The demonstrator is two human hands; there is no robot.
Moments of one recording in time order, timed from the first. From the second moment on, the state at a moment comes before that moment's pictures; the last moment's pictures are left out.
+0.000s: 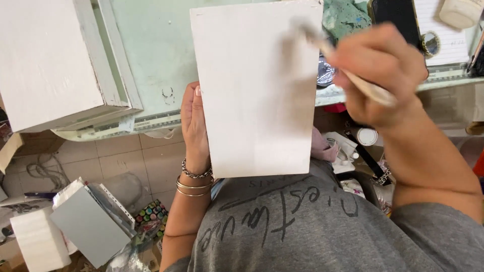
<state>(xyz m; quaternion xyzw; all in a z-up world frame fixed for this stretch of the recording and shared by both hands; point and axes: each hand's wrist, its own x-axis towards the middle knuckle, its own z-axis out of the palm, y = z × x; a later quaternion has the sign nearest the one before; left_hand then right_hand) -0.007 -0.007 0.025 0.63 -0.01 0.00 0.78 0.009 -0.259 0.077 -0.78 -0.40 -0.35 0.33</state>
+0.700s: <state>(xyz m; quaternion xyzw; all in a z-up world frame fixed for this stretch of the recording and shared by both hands) 0.000 -0.002 0.032 0.80 -0.15 0.10 0.57 -0.025 -0.232 0.062 -0.80 -0.30 -0.25 0.46</state>
